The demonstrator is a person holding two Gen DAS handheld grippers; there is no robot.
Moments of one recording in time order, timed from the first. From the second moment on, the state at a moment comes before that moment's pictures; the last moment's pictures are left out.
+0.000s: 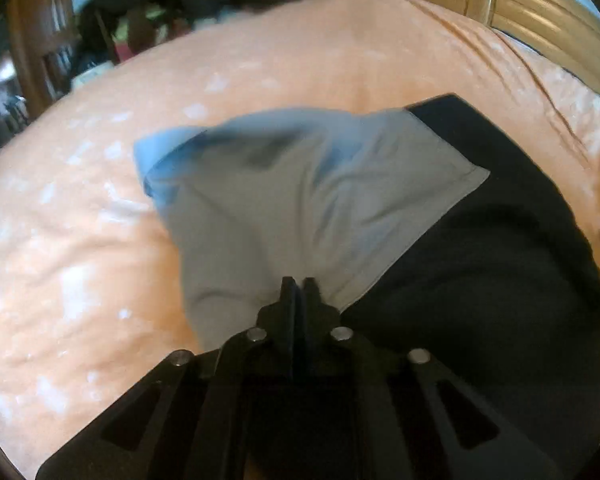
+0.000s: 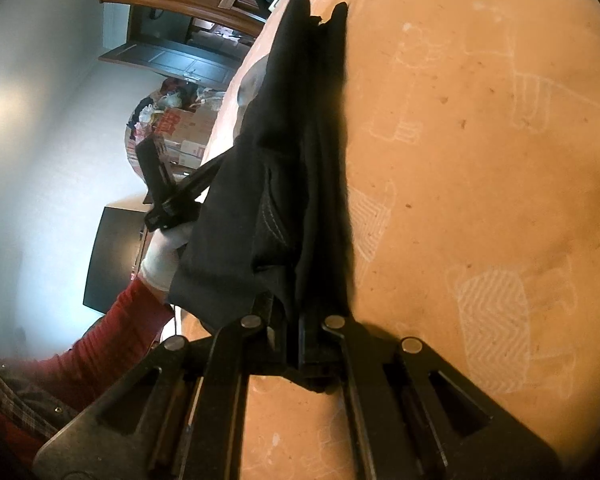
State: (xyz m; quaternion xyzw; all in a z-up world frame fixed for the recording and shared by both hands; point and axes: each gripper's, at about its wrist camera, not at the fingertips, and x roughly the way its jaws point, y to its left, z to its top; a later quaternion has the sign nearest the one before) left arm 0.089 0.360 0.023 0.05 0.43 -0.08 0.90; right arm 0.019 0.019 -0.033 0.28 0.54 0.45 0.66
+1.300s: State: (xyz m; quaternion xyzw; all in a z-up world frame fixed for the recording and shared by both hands) left arm -0.210 0.388 0.013 -0.09 0.43 0.08 0.89; right arm -0.142 0.071 0.022 -0.11 0.47 0.19 0.86
